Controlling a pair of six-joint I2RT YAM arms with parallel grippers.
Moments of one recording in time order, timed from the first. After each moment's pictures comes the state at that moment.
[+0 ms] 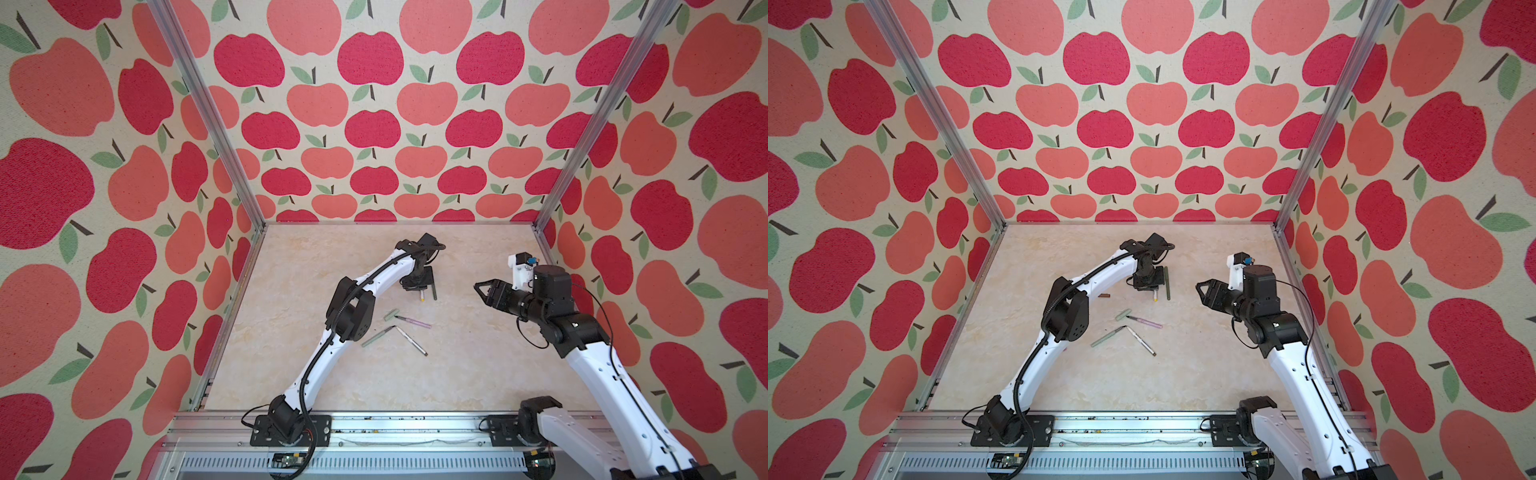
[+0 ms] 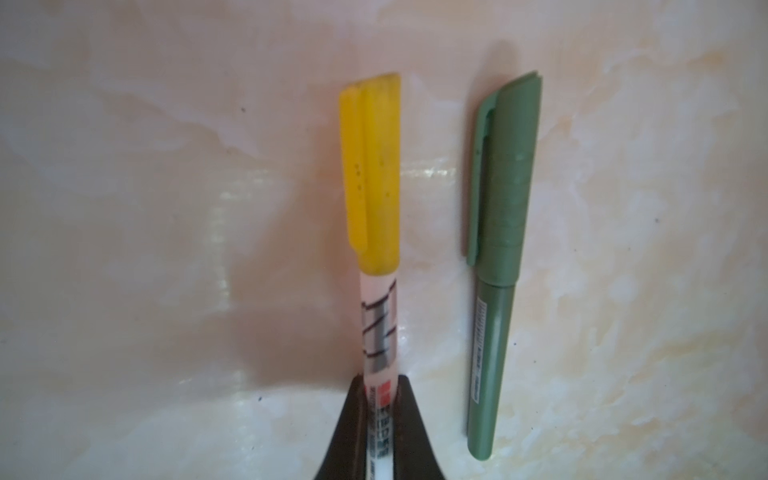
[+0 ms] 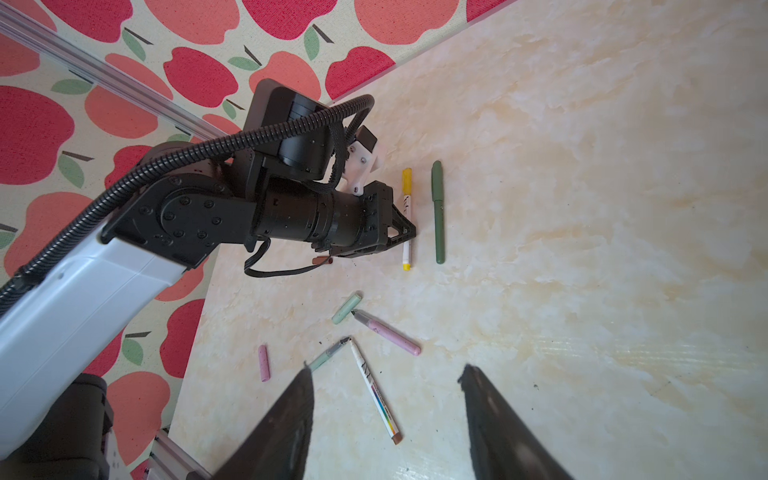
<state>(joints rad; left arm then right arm) -0.70 2.59 2.39 -1.09 0.10 -0.69 0.27 0.90 0.87 -0.56 -0.35 0.52</state>
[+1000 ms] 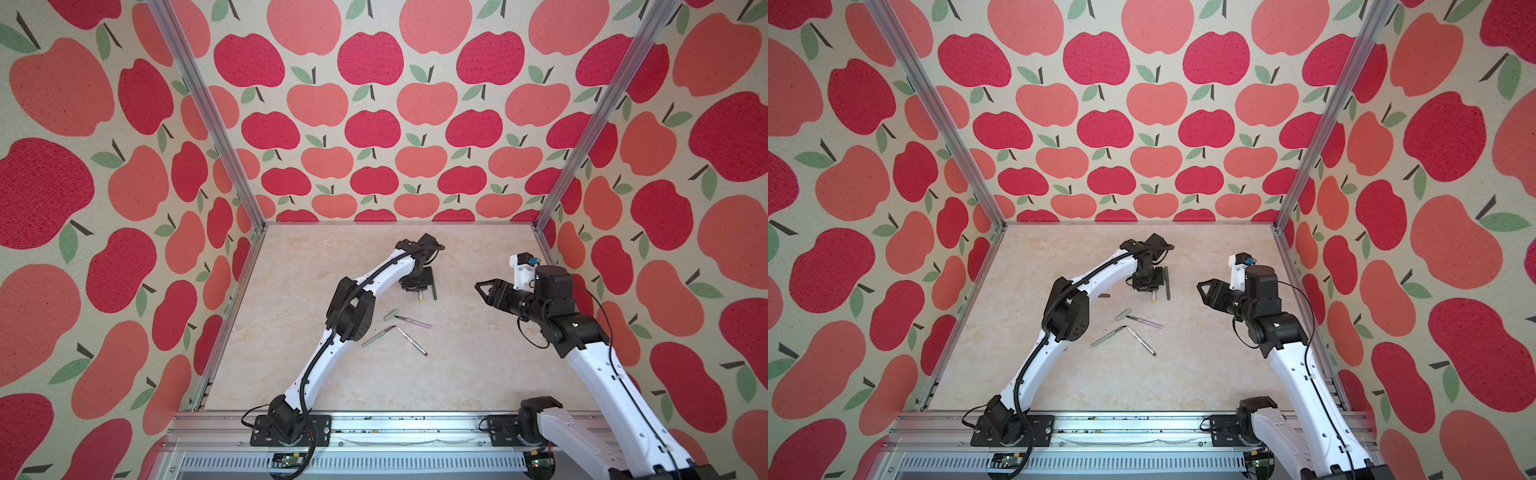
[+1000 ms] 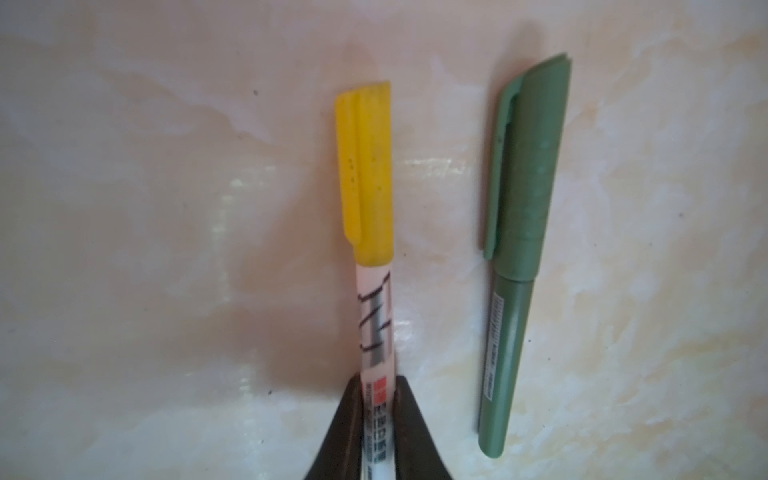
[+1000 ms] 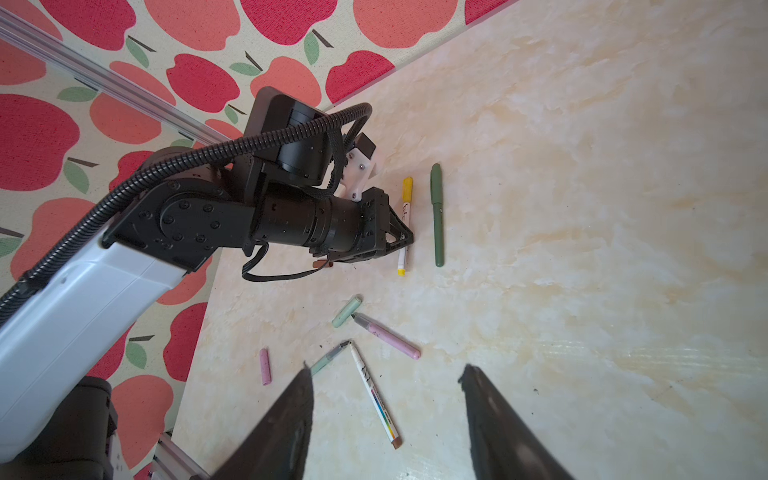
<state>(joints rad) -0.70 2.60 2.40 -1.11 0.10 -0.69 0.25 0.90 0.85 -0.54 -0.37 0.52</state>
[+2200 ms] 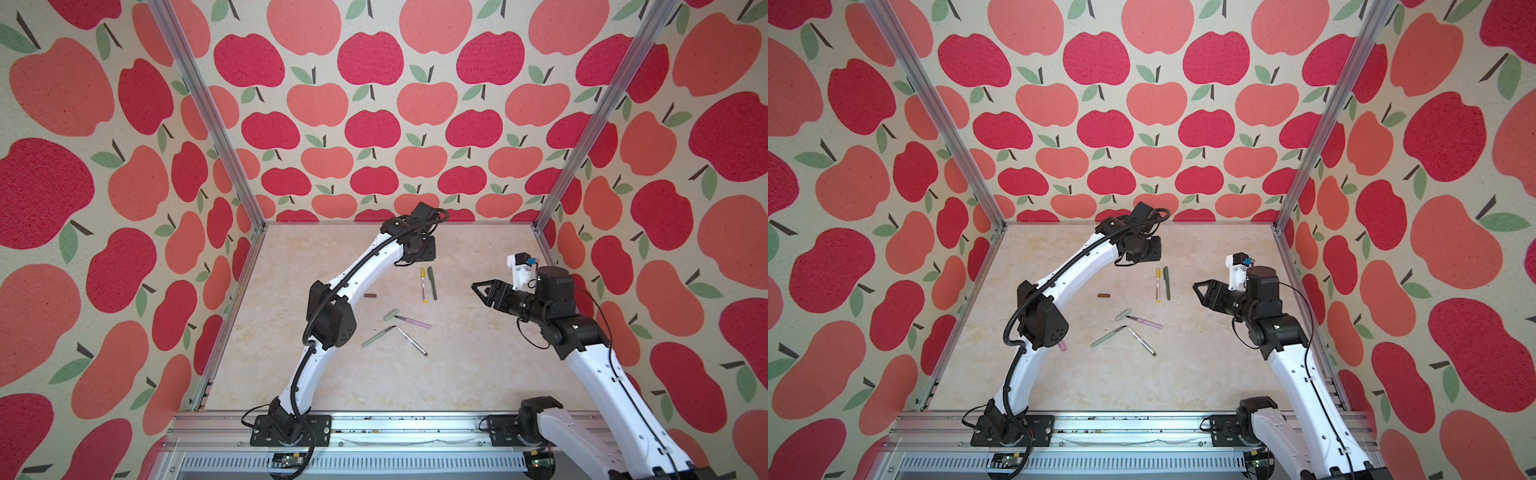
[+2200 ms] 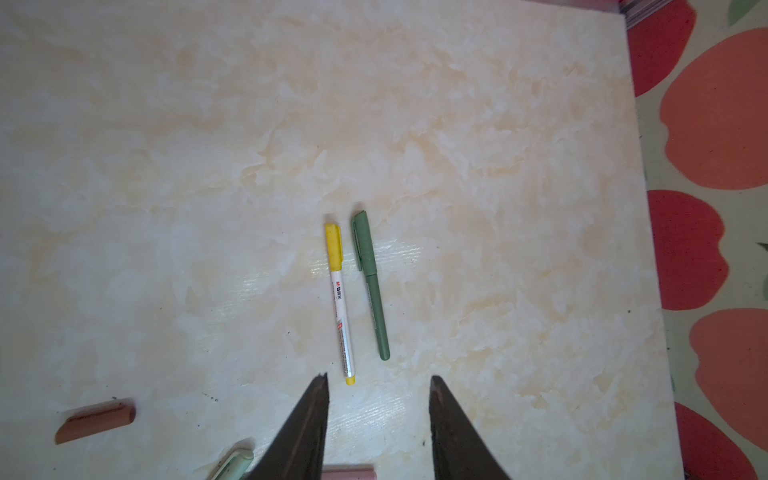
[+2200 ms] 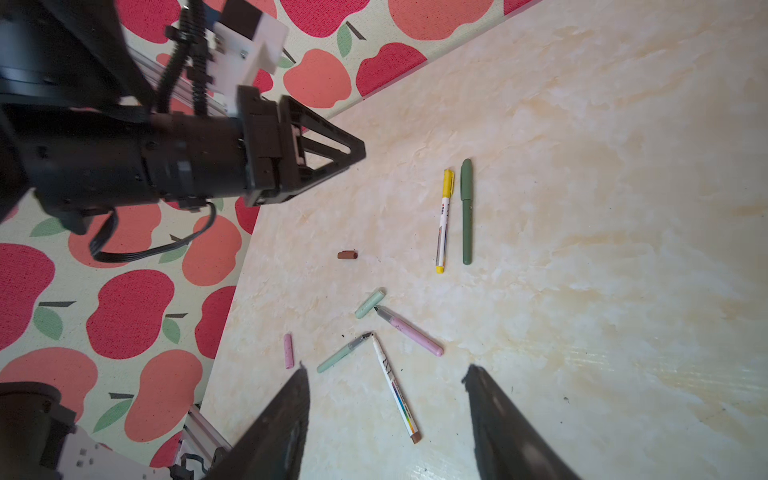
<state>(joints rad) -0.71 2.24 2.38 -1.05 -0.02 -0.58 0.24 0.89 0.84 -0.51 -0.46 0.51</state>
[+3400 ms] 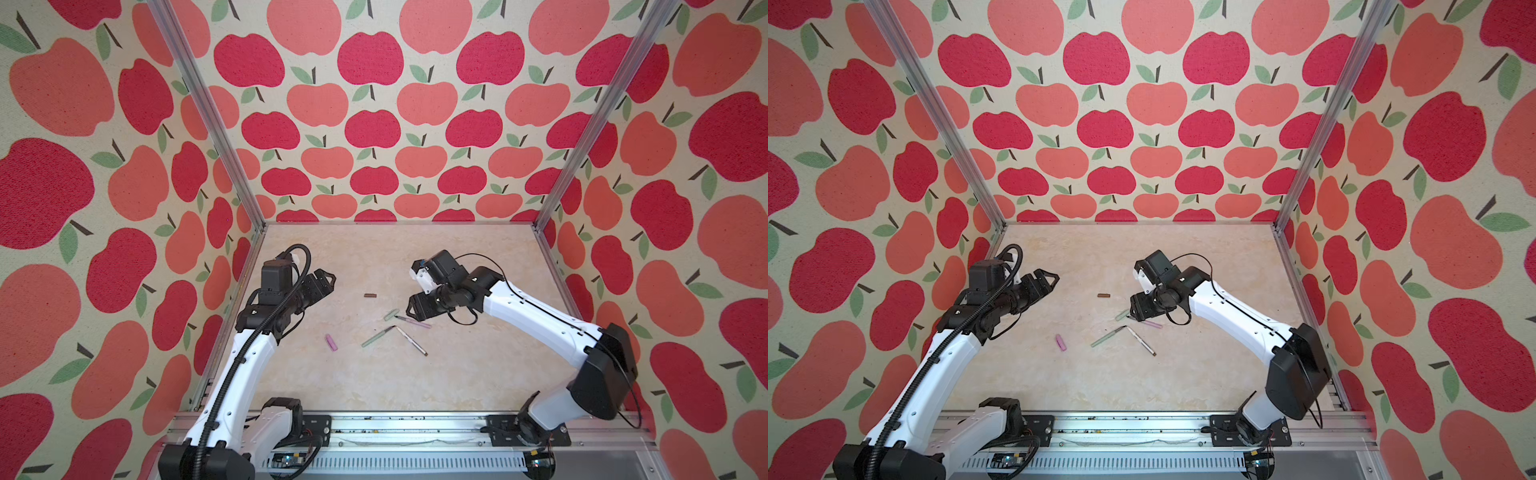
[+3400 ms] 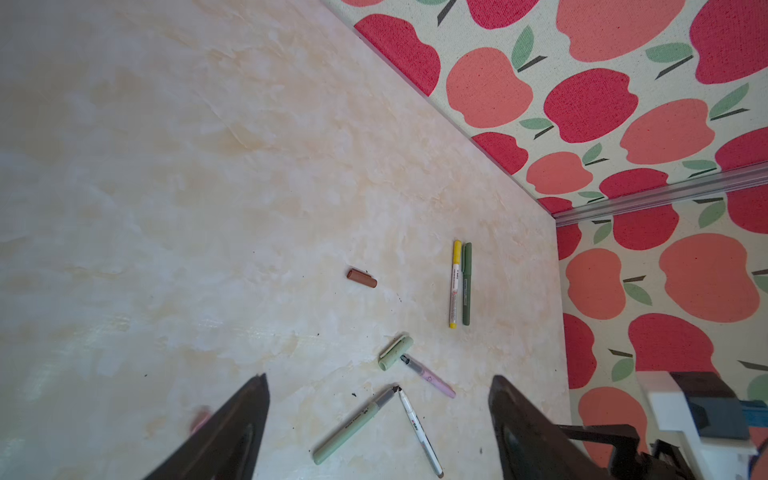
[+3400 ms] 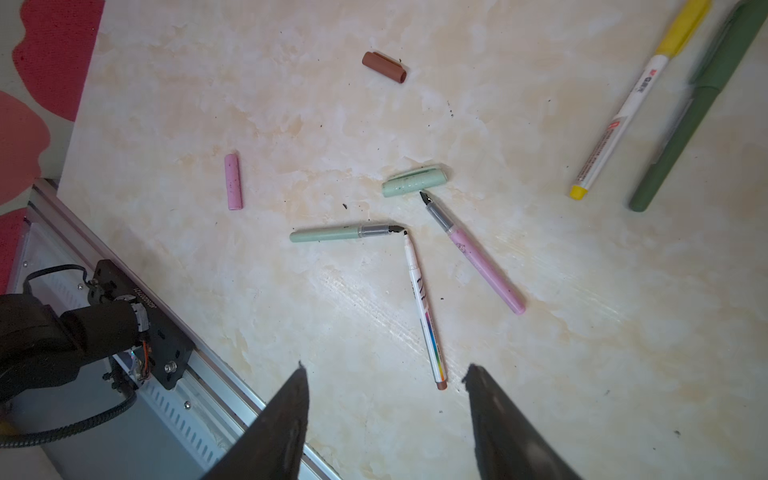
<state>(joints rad) -0.06 1.00 0.88 -0.56 0.34 -0.64 0.85 1.59 1.34 -0.83 -0.19 0.34</state>
